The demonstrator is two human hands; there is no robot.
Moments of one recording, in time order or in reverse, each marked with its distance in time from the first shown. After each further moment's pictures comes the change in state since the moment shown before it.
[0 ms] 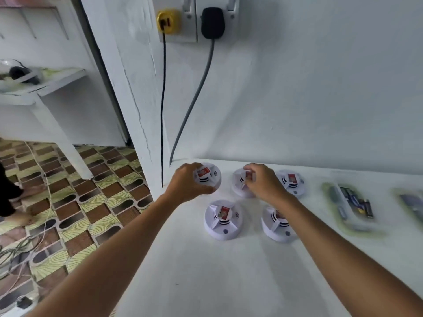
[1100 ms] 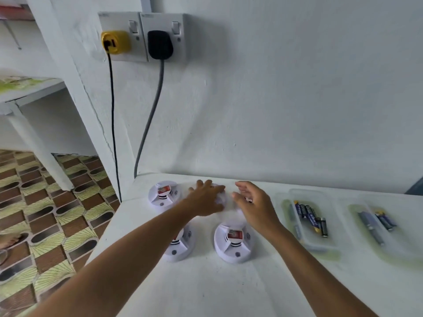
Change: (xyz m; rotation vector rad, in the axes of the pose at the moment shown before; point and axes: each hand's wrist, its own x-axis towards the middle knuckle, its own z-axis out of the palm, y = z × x) left_hand 0.043 0.121 0.102 0.431 -0.338 0.143; right_hand -0.036 0.059 -0.074 0.380 0.103 -0.052
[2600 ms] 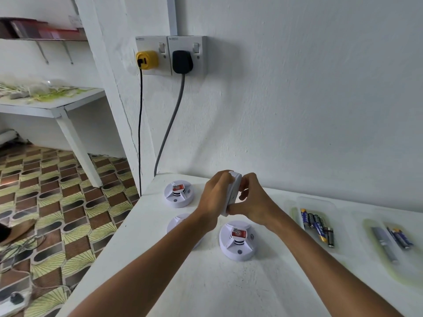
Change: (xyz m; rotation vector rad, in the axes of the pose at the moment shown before) left_hand -0.096 0.075 -0.054 -1.334 0.370 -0.213; right_hand -0.010 -0.050 -0.010 0.030 -0.323 0.032
